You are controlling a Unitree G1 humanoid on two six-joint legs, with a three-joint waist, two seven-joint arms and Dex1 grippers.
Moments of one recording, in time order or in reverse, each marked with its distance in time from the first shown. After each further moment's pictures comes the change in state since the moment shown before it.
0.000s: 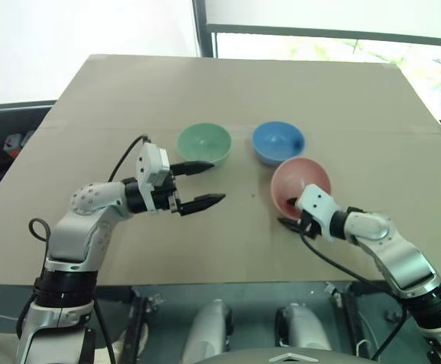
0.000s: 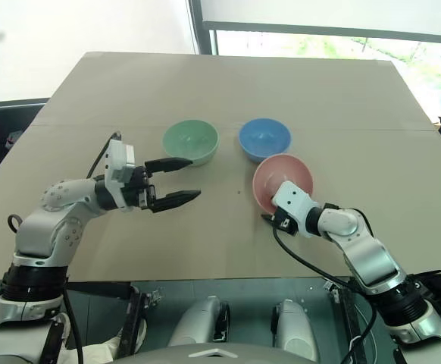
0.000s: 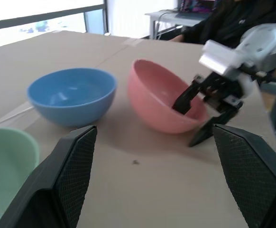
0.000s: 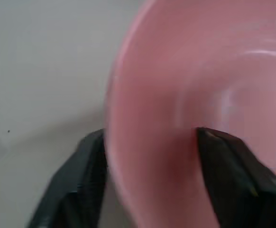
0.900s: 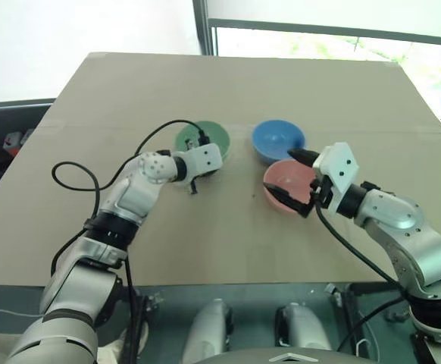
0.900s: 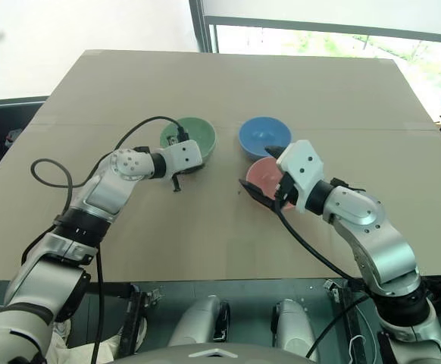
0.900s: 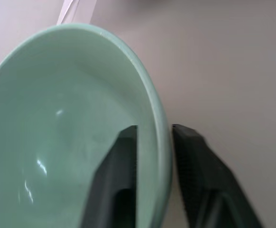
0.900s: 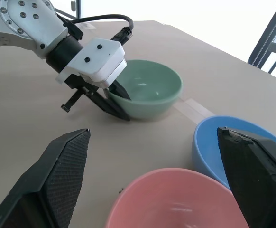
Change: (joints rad) left arm -0.399 -0.029 -0.418 0.447 0.696 -0.162 0.219; right arm -0.053 0.105 -0.190 -0.269 0.193 0.081 -0.113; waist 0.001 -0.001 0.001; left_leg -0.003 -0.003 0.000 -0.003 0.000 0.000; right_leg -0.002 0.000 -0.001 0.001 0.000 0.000
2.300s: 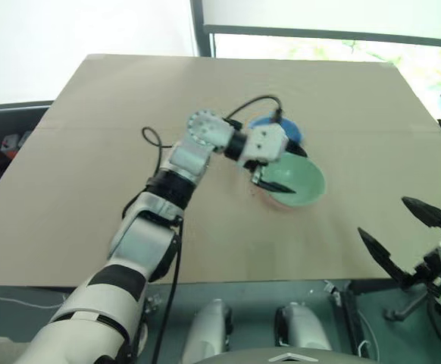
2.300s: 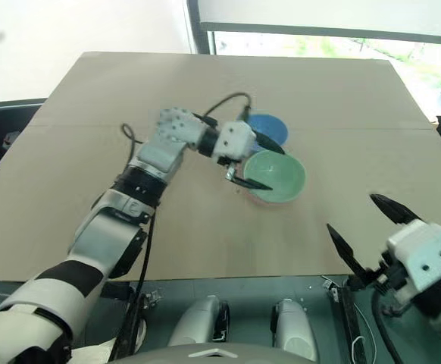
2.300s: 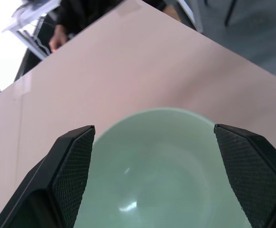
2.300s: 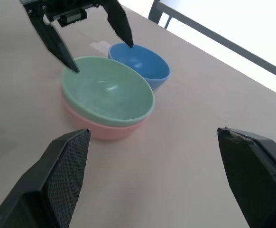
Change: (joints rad) left arm -0.326 -0.287 0.063 0.240 -0.365 -0.259 -0.585; right arm 0.890 -0.263 -0.585 -0.394 0.224 -0.330 -0.186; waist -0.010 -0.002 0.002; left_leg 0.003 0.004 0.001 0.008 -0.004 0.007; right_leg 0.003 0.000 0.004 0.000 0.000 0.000
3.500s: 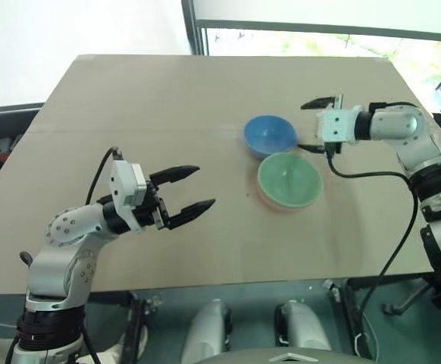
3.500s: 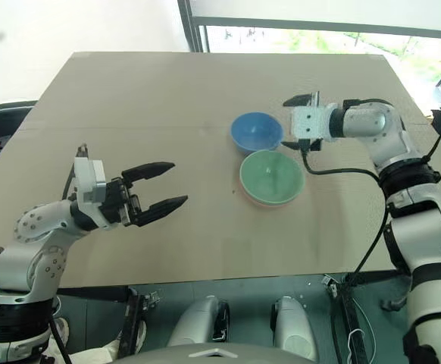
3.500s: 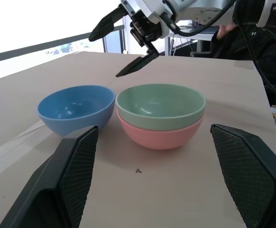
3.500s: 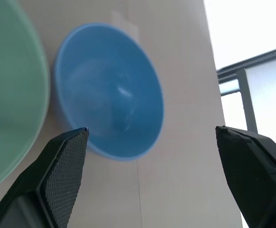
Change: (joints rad) left arm 0.954 0.290 0.509 -0.908 -0.430 0.382 0.387; right arm -1.678 0.087 0.880 1.863 -0.776 -0.941 0.543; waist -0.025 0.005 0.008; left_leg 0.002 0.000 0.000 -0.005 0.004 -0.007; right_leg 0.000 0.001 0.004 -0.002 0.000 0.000
